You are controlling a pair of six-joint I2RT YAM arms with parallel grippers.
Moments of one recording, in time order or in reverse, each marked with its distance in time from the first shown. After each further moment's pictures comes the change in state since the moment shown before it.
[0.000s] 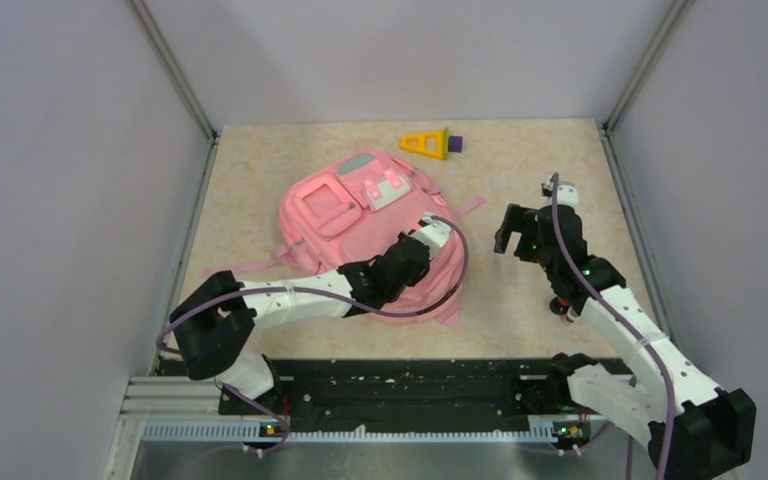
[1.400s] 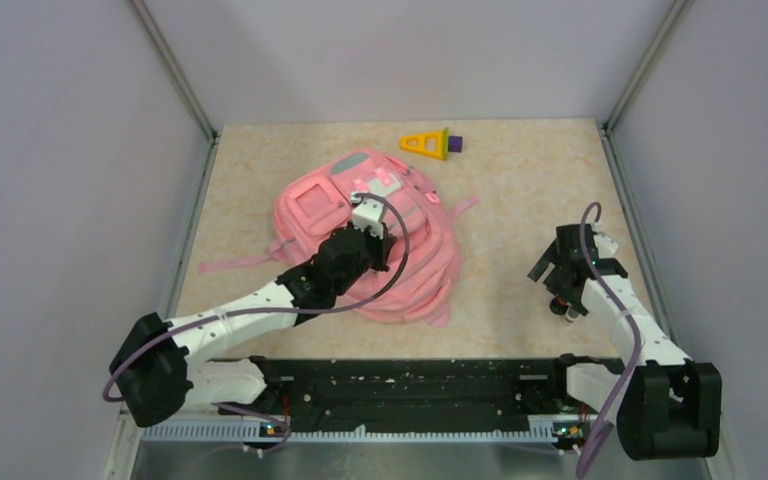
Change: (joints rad) left arm 0.171 -0.344 -0.197 0.129 0.211 -0.262; right arm -0.332 0.126 -0.128 -0.278 0.060 0.283
